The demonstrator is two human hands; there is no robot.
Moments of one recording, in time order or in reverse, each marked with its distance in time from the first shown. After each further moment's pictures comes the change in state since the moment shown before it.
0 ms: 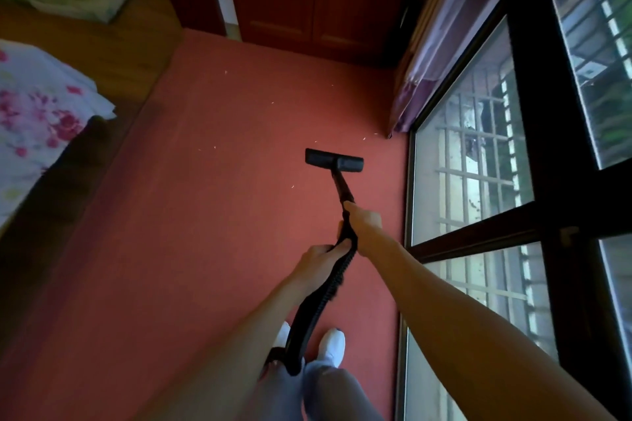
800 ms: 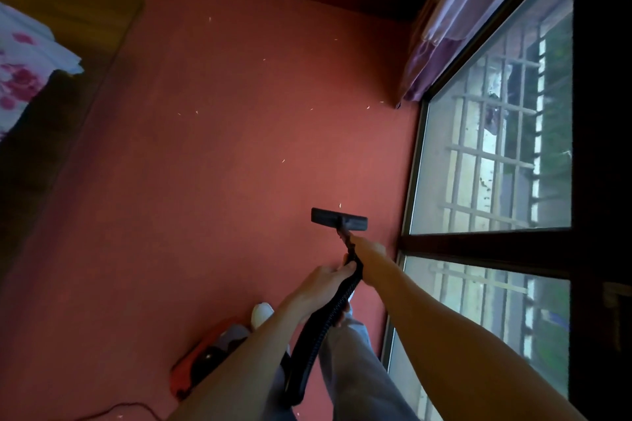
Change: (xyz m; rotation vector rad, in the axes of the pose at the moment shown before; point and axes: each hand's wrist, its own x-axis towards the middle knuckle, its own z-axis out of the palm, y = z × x) left_hand 0.112 -0.010 0.051 -0.034 -0.055 -0.291; right_hand 0.139 0.030 -0.049 -0.094 0.046 0.301
